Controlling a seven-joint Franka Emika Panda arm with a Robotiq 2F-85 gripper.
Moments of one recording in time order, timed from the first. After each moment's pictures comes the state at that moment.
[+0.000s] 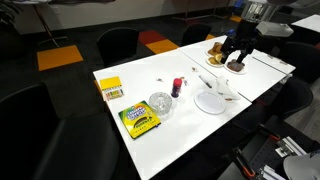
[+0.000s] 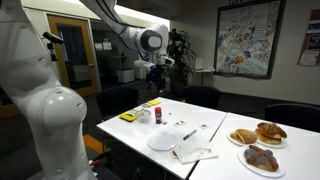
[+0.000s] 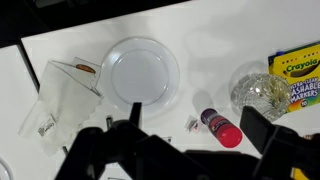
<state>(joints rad) -0.02 -0.23 -0.06 -2.40 0.14 2.12 0.12</state>
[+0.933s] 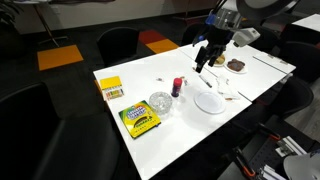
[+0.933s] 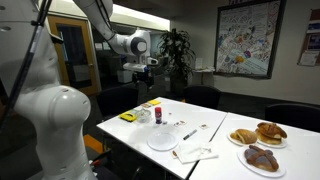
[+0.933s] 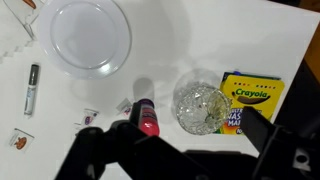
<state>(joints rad) 0.11 -0.11 0.09 -2.32 0.12 2.24 0.00</state>
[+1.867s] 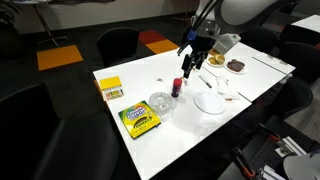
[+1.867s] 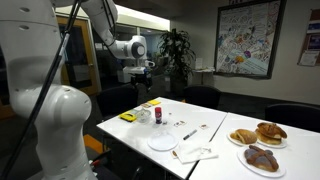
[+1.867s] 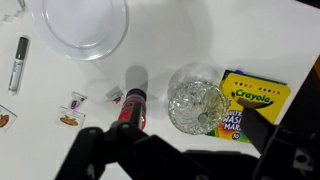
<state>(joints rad) 0.14 0.03 0.13 -2.22 0.02 2.27 0.04</state>
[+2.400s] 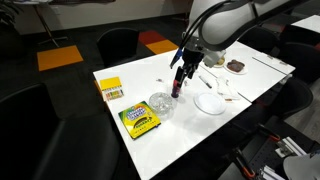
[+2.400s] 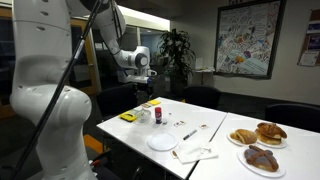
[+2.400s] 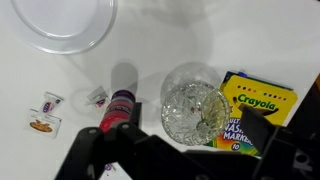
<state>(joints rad) 0.14 0.18 0.13 -2.18 0.06 2.37 -0.04</state>
